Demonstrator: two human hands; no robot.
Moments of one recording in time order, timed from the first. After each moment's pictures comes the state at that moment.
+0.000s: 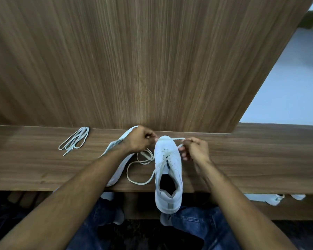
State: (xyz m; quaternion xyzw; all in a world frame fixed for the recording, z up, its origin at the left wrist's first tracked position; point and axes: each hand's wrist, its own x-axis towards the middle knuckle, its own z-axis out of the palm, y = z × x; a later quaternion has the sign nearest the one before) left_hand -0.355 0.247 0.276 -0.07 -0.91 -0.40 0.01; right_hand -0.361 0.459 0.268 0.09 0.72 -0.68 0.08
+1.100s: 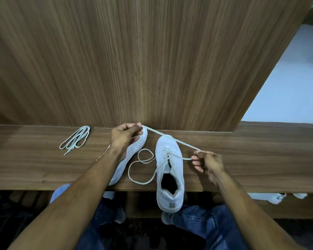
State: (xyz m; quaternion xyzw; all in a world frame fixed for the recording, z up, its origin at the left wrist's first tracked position) left_hand -0.335 0.232 0.272 0.19 -0.58 -0.78 0.12; right_hand -0.365 0.504 0.228 0.20 0.67 -0.70 0.14
